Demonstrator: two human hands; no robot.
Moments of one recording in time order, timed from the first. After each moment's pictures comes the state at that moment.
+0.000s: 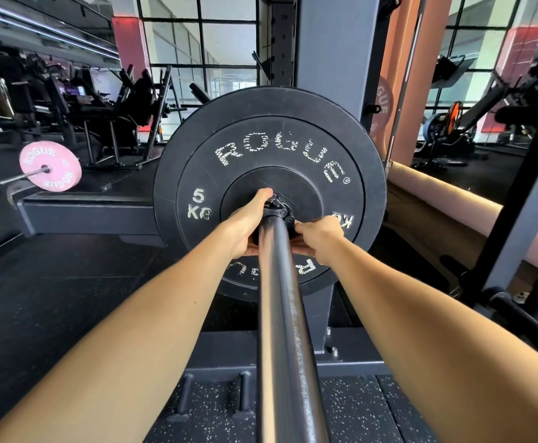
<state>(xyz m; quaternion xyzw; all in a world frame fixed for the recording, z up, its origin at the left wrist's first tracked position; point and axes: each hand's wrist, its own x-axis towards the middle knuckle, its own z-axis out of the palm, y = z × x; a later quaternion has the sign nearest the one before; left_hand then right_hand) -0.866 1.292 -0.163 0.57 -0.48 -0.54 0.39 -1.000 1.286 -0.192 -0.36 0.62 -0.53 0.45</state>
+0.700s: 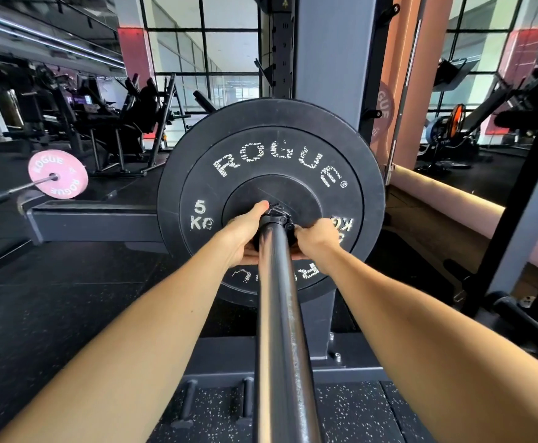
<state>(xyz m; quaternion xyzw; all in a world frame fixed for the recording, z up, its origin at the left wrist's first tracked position) -0.859 1.283 -0.166 0.58 -0.49 -0.53 0.38 -0.994 1.292 -0.189 -0.44 0.65 -0.50 0.36</state>
